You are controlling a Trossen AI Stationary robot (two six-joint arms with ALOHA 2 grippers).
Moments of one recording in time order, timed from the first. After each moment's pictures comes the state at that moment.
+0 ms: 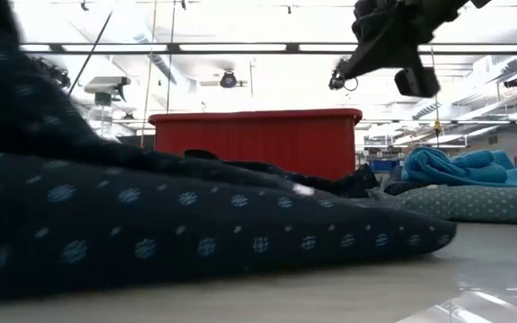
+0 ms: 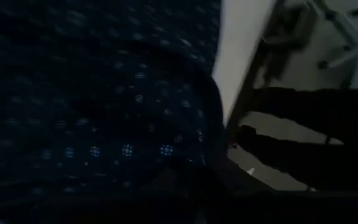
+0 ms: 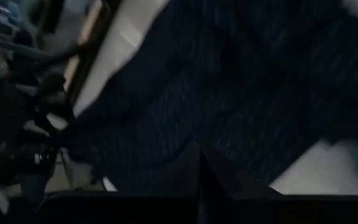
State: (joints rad) left arm -0.71 1.57 1.15 -0.59 -0.02 -1.20; right arm 0.14 1.24 0.87 -0.32 0.06 1.14
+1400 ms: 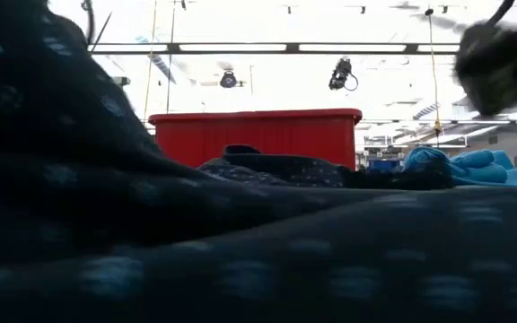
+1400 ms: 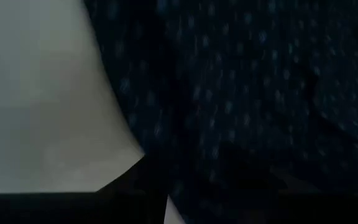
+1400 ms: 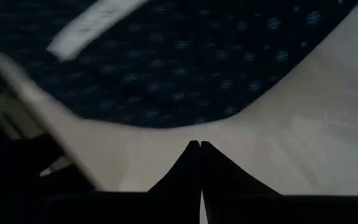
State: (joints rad) left arm -0.54 1.32 0.61 -0.32 -0.14 -1.54; right arm 0.60 1.60 0.86 -0.43 -0.14 1.43
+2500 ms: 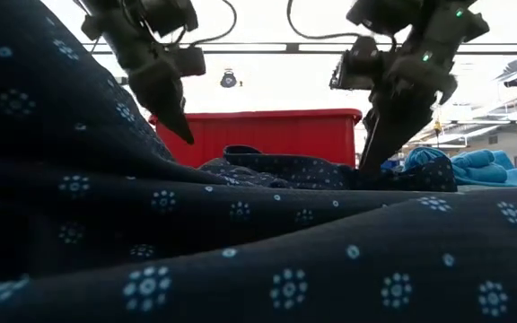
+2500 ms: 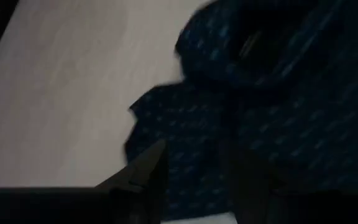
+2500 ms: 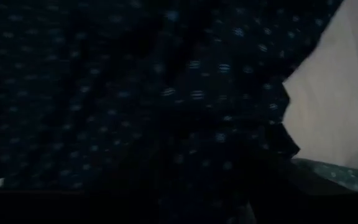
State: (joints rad) left arm 0.15 1.33 0.87 -0.46 -0.15 0.00; right arm 0.15 1.53 0.87 -0.41 0.13 0.33
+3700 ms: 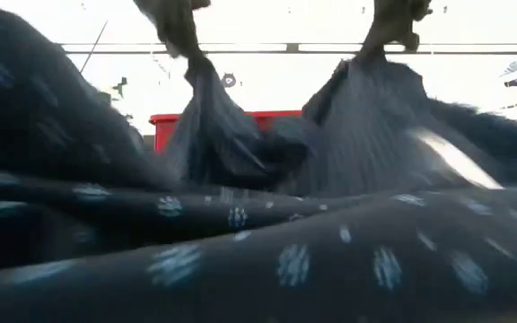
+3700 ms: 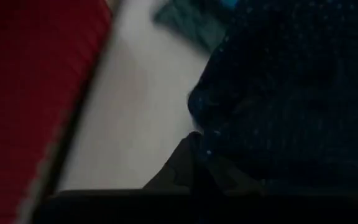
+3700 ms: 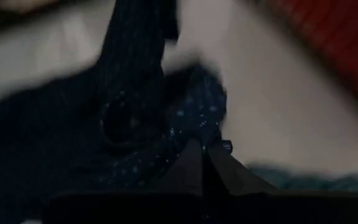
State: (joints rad) left arm 0.31 1.28 1.27 -0.74 -0.03 0.20; right arm 0.04 1.19 1.15 -0.80 0.27 0.45
